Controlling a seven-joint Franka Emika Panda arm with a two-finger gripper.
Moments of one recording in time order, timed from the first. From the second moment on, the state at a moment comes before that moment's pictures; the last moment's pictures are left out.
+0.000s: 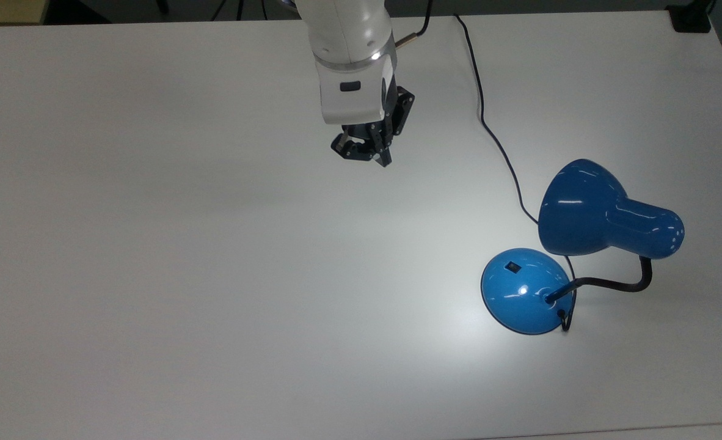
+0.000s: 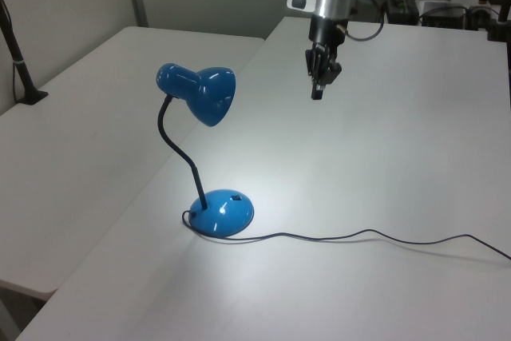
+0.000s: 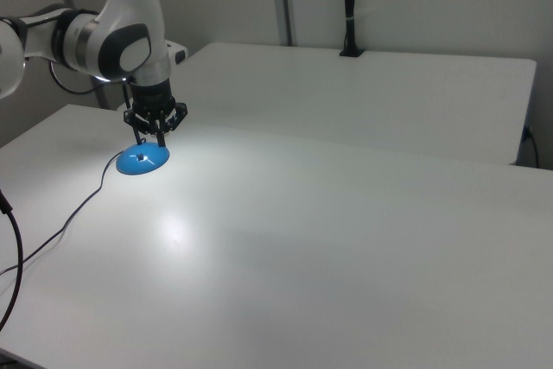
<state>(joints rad) 0.32 0.27 -0.18 -1.64 0.25 2.02 -0.71</state>
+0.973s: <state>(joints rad) 0.49 0.55 -0.18 -1.49 0.35 2.37 -0.66</state>
